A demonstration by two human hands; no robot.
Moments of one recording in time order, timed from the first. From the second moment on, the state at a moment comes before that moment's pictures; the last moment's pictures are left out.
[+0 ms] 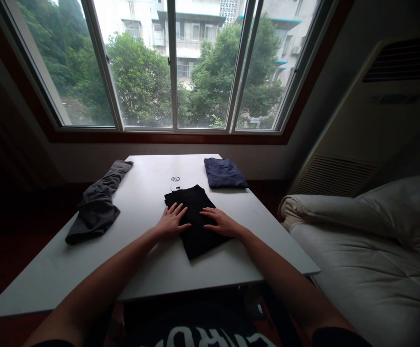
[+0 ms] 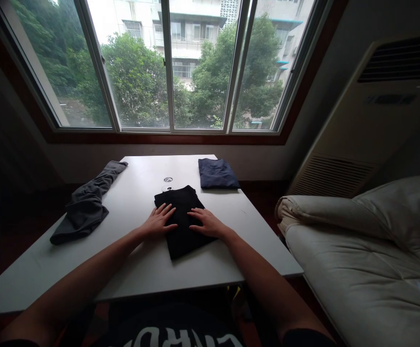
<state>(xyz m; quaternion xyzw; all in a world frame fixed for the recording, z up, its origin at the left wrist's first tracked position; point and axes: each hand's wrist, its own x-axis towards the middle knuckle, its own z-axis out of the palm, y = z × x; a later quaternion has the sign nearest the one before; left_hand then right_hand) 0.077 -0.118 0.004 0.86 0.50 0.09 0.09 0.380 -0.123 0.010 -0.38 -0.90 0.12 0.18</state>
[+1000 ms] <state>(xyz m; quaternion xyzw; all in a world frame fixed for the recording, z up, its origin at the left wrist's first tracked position) 0.050 -0.106 0.008 0.85 0.50 0.08 0.12 0.316 -0.010 0.028 -0.62 -0.75 0.03 0.23</state>
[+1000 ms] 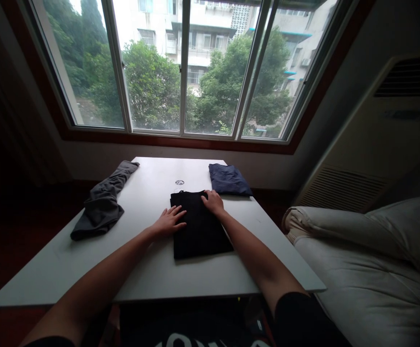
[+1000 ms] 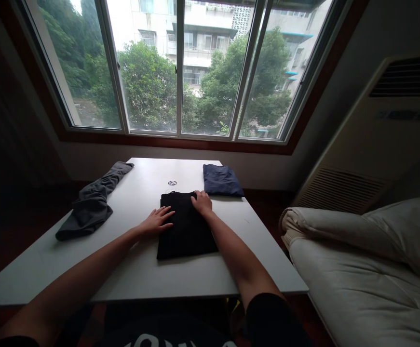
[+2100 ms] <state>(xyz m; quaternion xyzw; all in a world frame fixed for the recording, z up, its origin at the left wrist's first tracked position) 0.053 -0.104 0.007 0.85 0.51 0.10 0.10 0.346 0.052 -0.017 -0.60 -0.67 0.14 0.41</state>
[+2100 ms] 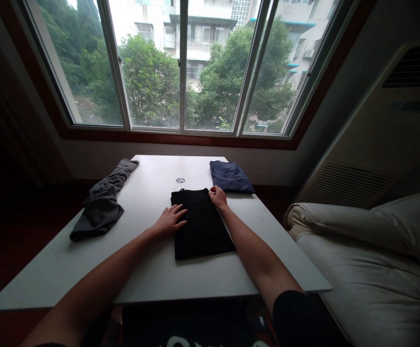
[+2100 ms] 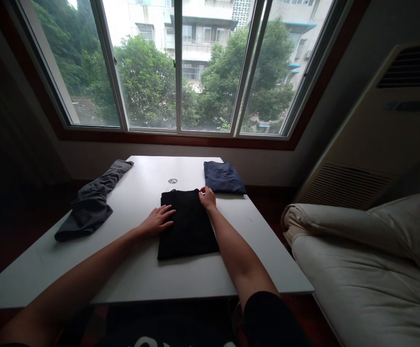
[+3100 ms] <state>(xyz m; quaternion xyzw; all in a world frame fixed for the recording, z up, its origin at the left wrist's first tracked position) 0.052 -0.104 0.006 0.85 0.51 0.11 0.10 0.325 0.020 -0.006 -0.50 -0.78 0.04 0.36</state>
